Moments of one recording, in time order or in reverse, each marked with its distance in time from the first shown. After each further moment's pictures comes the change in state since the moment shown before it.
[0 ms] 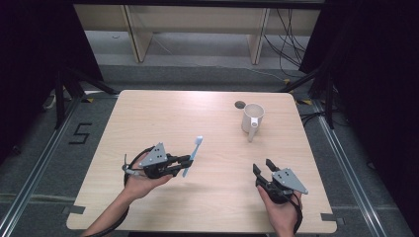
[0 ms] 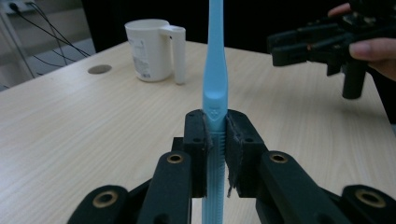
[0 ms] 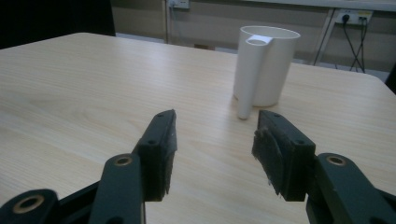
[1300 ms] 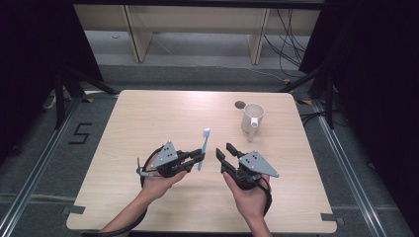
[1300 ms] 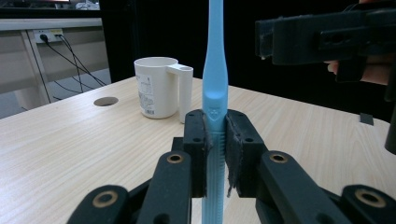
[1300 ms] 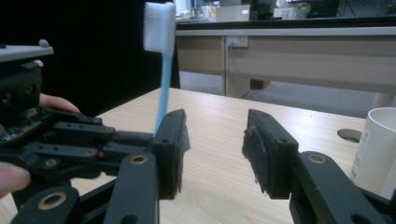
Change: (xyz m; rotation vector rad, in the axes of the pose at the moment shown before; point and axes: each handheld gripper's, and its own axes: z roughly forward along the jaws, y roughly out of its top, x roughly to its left) left arm -0.013 0.004 0.034 -0.139 0.057 -0.044; right arm 0.083 0.072 0.026 -0.109 0.233 0.036
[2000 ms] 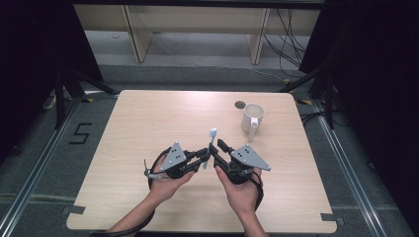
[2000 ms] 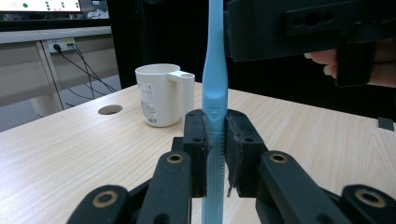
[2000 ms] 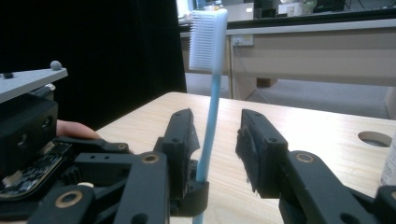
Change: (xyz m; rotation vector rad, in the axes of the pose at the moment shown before) left arm -0.014 0.002 0.015 -0.013 0.043 0.041; right arm 0.012 0.010 0.018 -0.005 0.013 0.036
